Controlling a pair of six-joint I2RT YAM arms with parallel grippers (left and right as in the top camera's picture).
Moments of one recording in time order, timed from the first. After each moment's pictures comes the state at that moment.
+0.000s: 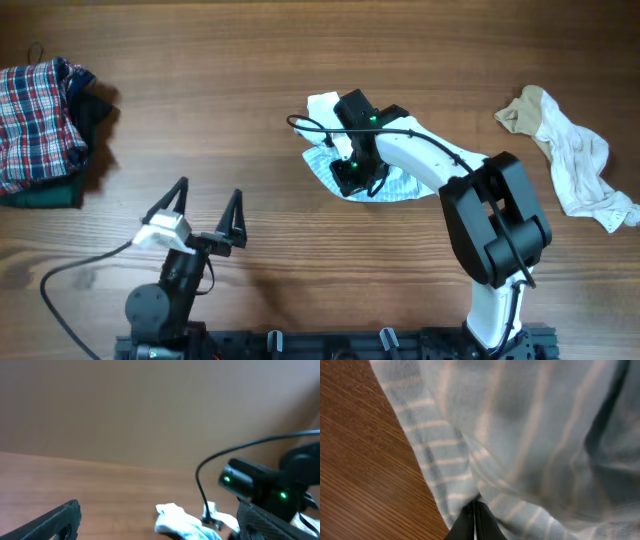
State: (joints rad) left arm -0.08 0.04 0.02 0.16 0.21 -0.31; right arm 0.52 2.05 1.35 -0.82 -0.25 0.05
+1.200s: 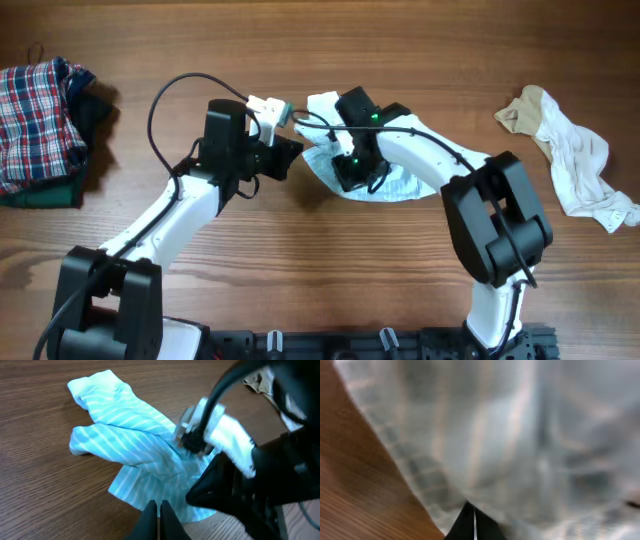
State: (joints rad) left arm -0.26 1.57 0.82 -0.06 0.54 -0.12; right arm 0.50 2.04 1.36 -0.81 -0.22 0.09
